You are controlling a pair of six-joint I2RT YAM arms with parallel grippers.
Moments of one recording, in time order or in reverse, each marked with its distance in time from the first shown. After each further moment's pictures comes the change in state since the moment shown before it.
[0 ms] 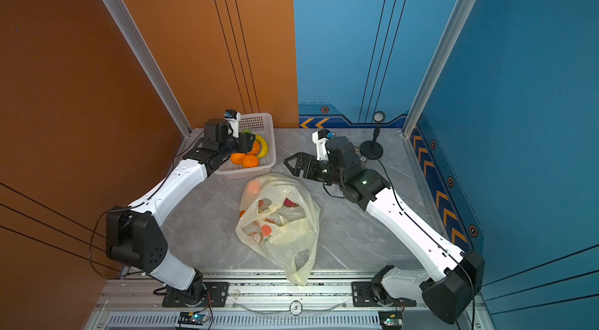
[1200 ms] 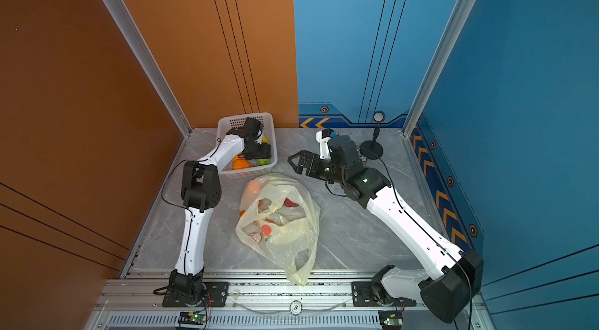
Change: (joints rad) left arm -0.013 0.740 0.706 -0.551 0.061 -0.059; right arm -0.034 -0.007 -0.008 -0.005 0.011 0.000
